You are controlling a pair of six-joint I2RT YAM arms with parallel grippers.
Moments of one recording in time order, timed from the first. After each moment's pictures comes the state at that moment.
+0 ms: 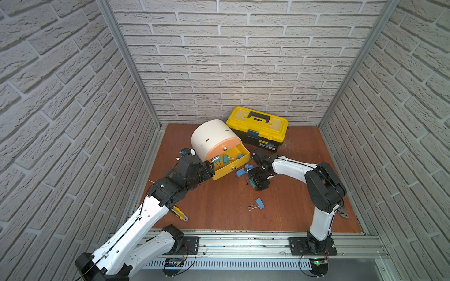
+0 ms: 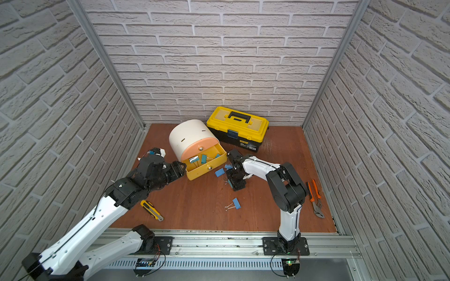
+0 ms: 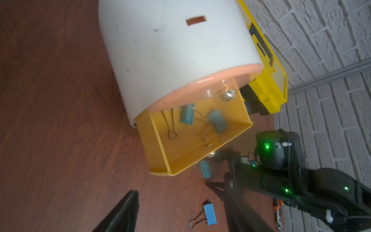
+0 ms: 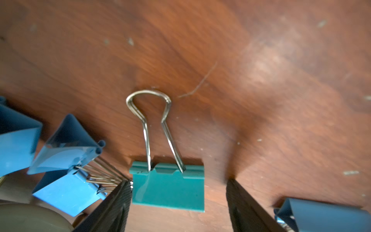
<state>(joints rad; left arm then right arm) -0.59 0.90 0.97 -0.74 -0.13 -0.88 0.51 1.89 1.23 -0.73 -0.20 1.73</state>
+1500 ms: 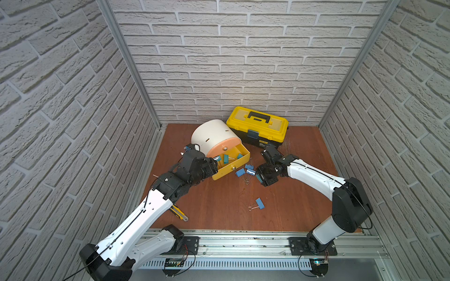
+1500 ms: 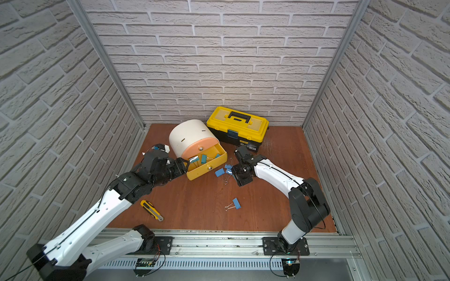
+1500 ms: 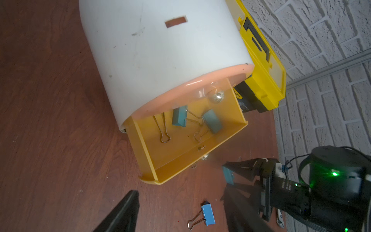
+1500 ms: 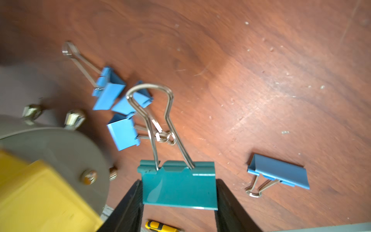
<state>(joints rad) -0.61 0.99 1.05 -0.73 -0.12 -0.85 0.49 1.58 1.16 -0.77 -0.11 1.63</state>
